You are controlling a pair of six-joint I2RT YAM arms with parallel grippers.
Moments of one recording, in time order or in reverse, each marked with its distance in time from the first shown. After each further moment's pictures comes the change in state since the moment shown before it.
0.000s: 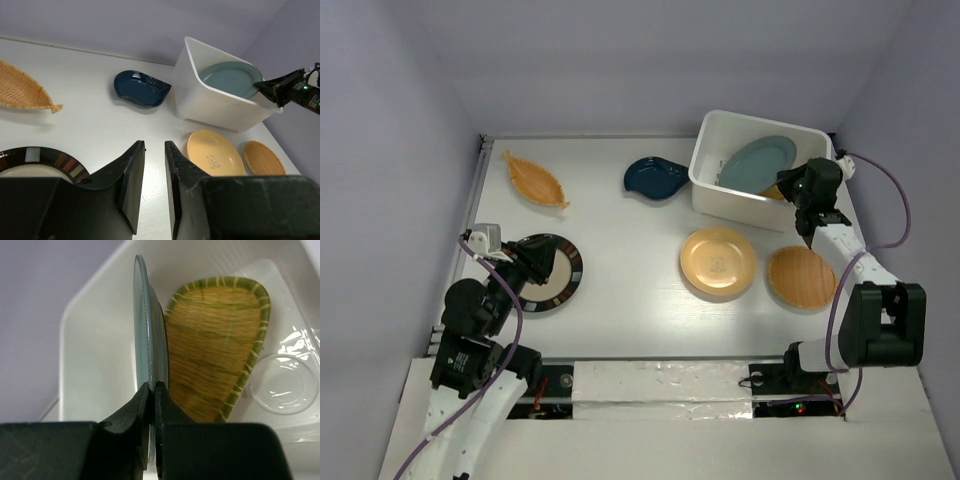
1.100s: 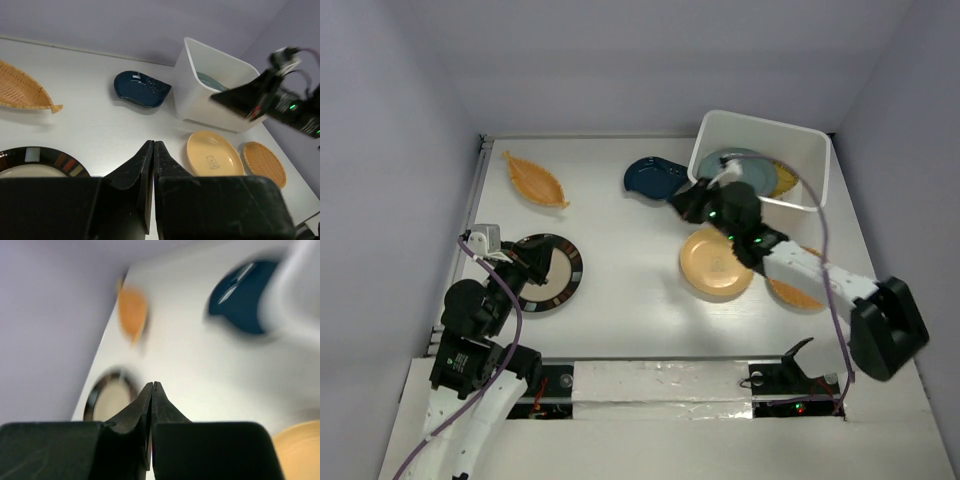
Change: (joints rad) left arm -0.007 -0.005 0.000 -0.001 -0.008 -0.002; right arm 0.529 -0.061 -0.040 0.140 -0.114 -0.134
